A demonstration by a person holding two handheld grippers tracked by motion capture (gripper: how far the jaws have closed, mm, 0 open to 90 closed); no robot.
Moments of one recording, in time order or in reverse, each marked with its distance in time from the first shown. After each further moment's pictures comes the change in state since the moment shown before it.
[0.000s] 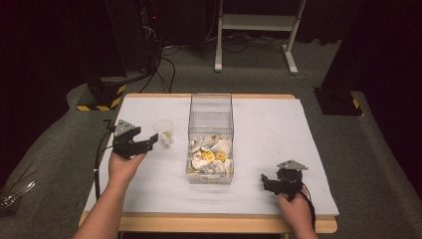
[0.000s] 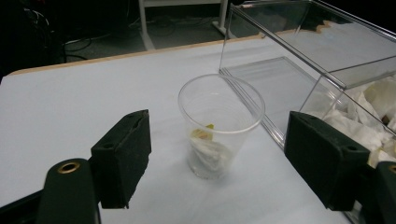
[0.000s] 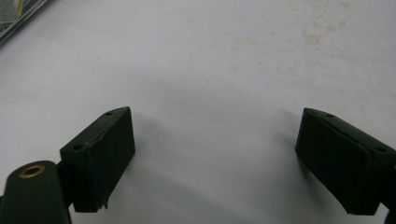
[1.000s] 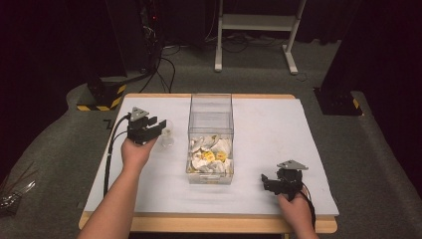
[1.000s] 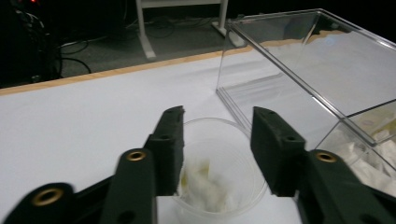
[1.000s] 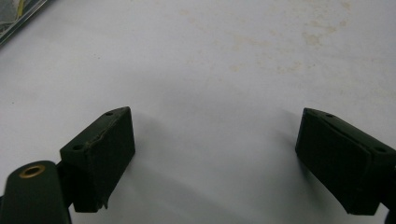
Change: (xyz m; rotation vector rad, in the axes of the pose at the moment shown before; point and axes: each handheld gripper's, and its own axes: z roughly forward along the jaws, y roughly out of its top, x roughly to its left) left arm -0.007 0.031 0.050 0.007 0.016 0.002; right arm 0.000 0.000 0.000 -0.002 0.000 -0.003
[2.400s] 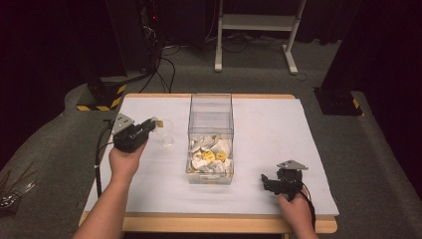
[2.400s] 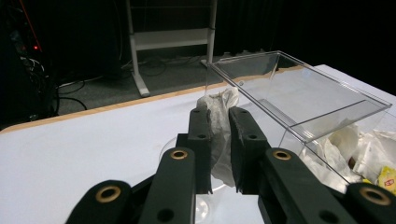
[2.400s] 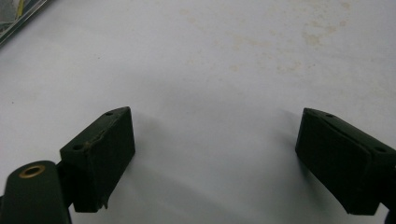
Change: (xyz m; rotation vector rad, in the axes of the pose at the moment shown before) left arm -0.002 -0.004 -0.054 -0.164 -0.049 0.036; right arm 0.000 0.000 0.000 0.000 0.000 0.000
